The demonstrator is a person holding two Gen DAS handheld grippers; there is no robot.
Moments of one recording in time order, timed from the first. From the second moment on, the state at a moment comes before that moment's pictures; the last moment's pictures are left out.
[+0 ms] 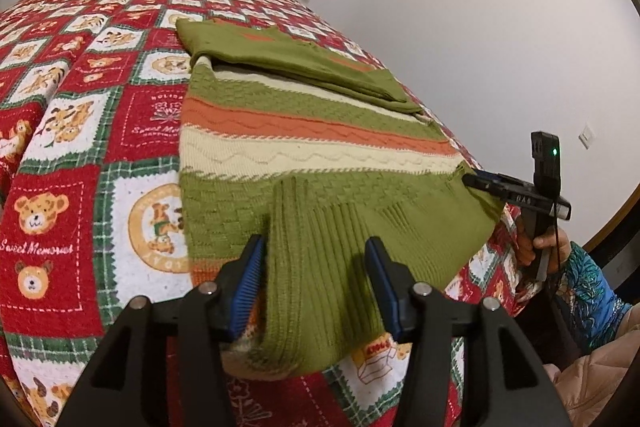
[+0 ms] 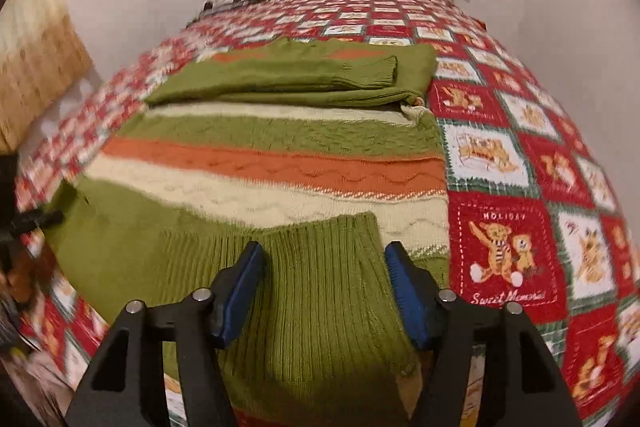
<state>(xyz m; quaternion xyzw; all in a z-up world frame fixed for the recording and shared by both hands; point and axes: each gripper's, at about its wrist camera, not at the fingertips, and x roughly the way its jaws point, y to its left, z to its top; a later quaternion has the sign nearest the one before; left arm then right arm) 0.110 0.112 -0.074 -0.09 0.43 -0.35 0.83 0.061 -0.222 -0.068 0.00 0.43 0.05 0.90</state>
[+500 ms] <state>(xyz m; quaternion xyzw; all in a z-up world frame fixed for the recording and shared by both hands) 0.123 0.121 -0.051 -0.09 0.43 -0.28 0.85 0.040 -0.210 -0.006 0.00 0.36 0.03 0.93</state>
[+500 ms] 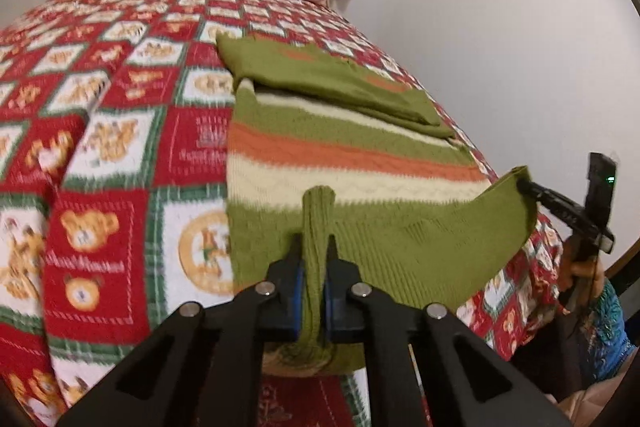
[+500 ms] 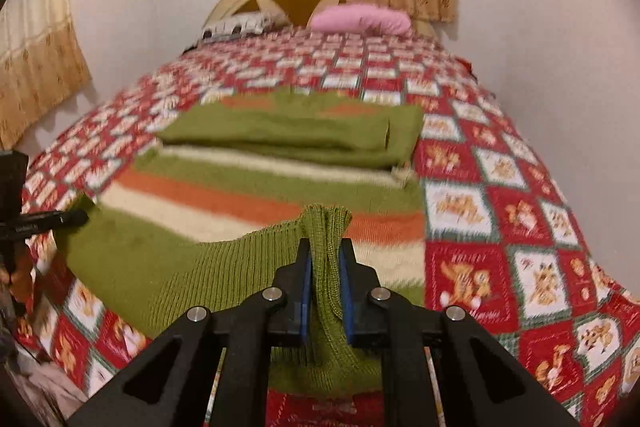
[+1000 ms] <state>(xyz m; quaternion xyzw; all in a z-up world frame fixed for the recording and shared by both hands) 0.204 0.124 -0.012 -0.12 0.40 -0.21 0.88 0.090 -0.214 0.023 0.01 0.32 -0.03 0.95</state>
